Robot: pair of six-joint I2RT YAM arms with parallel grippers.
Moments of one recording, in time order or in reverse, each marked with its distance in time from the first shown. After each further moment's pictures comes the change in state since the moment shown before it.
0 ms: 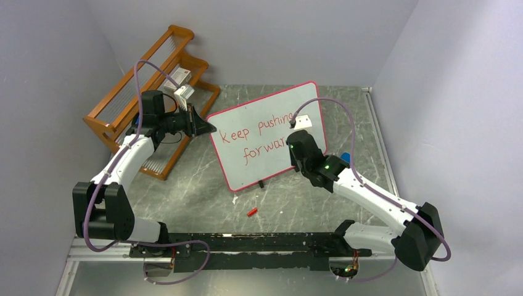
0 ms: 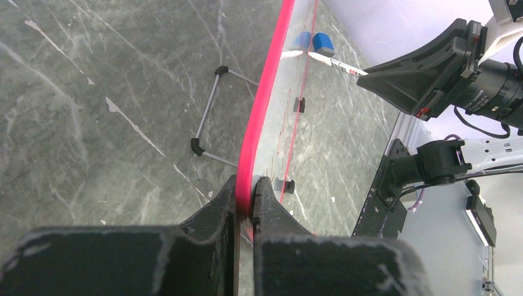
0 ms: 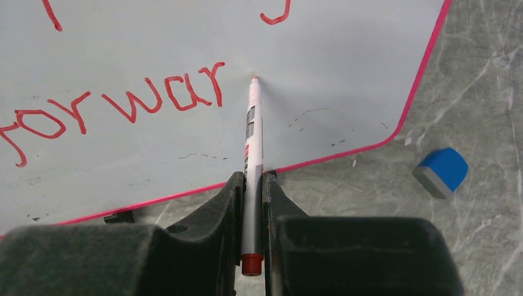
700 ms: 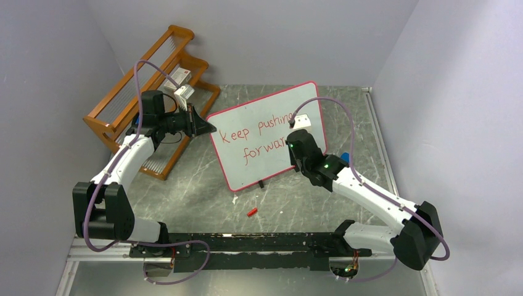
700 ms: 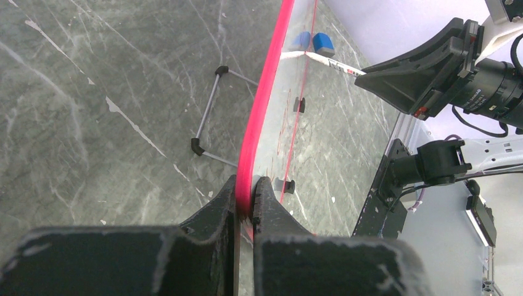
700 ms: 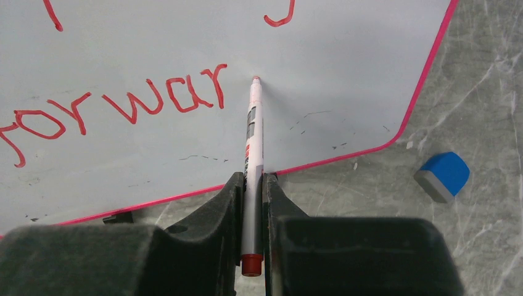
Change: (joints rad) left arm 0.000 0.000 0.000 0.000 0.000 0.000; right arm -0.010 0.013 0.001 0.013 -0.017 -0.012
